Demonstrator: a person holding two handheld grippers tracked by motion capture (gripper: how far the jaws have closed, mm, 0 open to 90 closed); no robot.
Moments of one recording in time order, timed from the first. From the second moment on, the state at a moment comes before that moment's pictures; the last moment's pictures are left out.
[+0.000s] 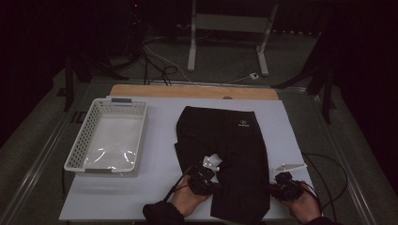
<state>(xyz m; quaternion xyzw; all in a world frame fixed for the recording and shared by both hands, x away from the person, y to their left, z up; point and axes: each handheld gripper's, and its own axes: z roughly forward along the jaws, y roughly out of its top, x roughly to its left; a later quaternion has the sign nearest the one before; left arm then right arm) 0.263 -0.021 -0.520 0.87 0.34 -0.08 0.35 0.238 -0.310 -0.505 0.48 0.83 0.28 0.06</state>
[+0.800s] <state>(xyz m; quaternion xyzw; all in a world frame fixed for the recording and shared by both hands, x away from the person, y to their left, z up) 0.255 -0.020 -0.517 0.86 0.35 -0.07 0.36 0.244 -0.348 -0.497 0.54 0.78 0.31 0.10</state>
